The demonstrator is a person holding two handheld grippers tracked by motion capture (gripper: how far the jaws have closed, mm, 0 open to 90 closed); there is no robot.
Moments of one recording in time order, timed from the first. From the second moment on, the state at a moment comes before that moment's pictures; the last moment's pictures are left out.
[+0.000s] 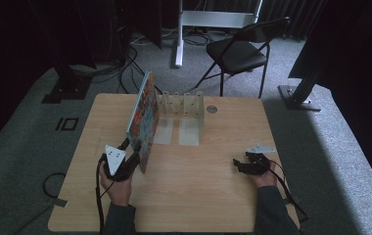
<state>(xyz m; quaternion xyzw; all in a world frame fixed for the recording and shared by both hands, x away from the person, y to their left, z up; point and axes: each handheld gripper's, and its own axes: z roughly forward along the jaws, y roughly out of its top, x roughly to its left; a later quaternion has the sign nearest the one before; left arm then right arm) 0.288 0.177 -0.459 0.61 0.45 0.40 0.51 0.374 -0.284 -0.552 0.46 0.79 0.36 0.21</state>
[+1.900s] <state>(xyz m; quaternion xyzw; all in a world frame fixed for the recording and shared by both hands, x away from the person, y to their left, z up) 0.262 0.175 -0.483 0.65 0.45 0.37 0.49 0.374 -0.284 -0.552 0.46 0.79 0.36 0.21</state>
